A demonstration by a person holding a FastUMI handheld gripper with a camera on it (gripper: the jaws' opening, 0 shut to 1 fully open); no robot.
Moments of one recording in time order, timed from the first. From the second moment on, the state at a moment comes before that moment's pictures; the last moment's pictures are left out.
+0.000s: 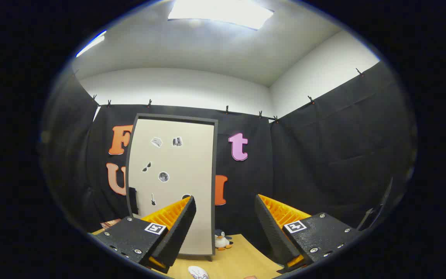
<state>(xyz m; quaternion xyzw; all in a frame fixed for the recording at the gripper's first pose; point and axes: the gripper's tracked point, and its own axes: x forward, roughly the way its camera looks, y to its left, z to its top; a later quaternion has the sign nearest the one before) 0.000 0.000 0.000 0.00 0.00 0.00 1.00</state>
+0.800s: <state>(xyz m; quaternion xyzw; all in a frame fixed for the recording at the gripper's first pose) -0.043 0.070 0.006 -0.02 0.02 0.01 1.00</state>
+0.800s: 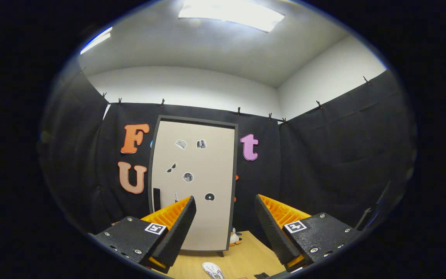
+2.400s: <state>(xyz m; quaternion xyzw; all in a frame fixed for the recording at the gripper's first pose) 0.143 0.328 -0.176 -0.01 0.17 0.16 0.97</state>
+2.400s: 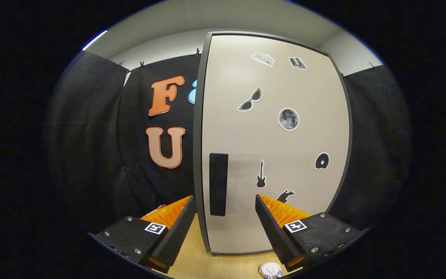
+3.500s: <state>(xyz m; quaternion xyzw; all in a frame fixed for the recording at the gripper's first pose) 0.155 0.346 -0.201 0.03 0.18 0.19 0.96</state>
